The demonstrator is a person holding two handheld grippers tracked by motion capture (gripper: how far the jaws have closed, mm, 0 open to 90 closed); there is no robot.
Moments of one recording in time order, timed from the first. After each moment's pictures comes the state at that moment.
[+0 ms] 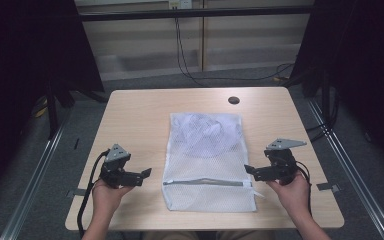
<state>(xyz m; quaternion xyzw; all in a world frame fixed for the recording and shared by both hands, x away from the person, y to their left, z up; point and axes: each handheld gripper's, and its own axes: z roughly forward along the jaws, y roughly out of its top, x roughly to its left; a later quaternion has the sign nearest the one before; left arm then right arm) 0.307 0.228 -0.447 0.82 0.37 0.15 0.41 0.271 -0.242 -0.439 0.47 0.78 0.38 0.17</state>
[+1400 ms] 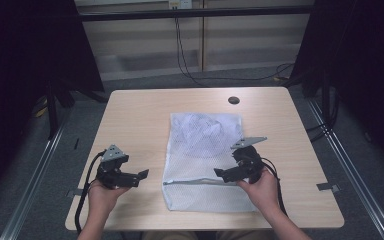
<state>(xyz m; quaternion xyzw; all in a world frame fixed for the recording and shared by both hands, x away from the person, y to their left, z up) 0.307 0.238 -0.446 0.82 0.38 0.13 0.41 0.289 -0.159 -0.438 0.43 0.81 0.37 0.11</state>
